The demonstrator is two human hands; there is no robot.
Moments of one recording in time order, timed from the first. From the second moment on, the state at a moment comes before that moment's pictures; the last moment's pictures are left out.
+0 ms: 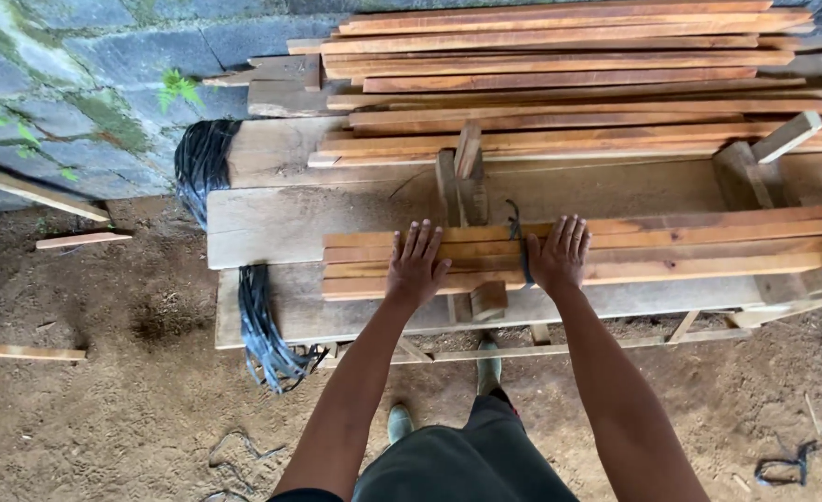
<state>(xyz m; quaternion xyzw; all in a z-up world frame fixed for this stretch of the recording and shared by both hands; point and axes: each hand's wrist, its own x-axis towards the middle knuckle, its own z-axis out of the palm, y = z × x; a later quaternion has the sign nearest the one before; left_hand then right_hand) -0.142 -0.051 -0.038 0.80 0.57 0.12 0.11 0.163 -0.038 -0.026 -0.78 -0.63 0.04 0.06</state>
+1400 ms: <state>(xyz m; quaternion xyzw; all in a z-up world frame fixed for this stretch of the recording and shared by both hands) -0.471 -0.108 -0.141 0.49 0.86 0.11 0.11 0.018 -0.092 0.071 -0.79 -0.57 0.19 0.12</state>
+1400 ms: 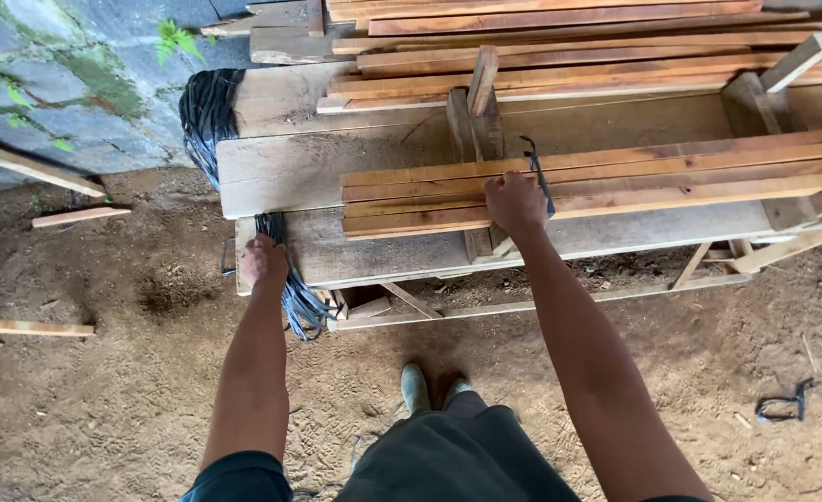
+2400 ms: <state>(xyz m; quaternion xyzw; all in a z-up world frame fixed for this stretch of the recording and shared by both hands) -0.364 -0.134 0.141 0.45 0.54 0.57 0.42 0.034 -0.073 0.041 -0.74 -0.59 0.26 0.19</state>
